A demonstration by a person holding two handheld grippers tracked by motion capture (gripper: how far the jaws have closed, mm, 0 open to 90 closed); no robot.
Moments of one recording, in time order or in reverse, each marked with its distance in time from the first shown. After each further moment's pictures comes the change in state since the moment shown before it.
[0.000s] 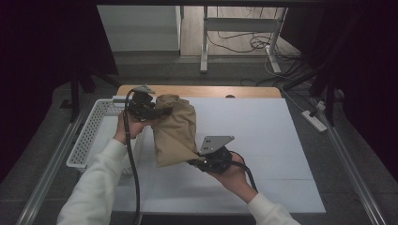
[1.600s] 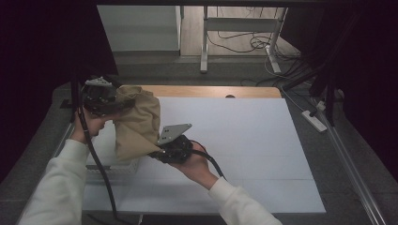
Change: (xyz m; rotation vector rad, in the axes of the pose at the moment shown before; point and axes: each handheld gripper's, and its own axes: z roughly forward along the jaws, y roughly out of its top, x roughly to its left) left arm 0.054 -0.029 -0.094 -0.050 0.140 -0.063; right arm 0.012 0.071 0.079 -0.061 0.106 -0.034
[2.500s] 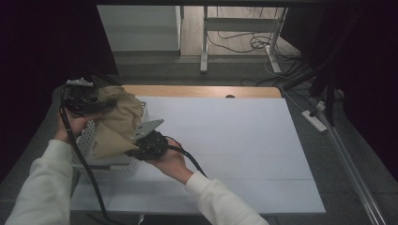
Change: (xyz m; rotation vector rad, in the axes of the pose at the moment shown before) left arm 0.049 -0.023 -0.014 0.034 0.069 -0.070; right arm 0.001 0.027 0.062 0.010 0.062 0.013
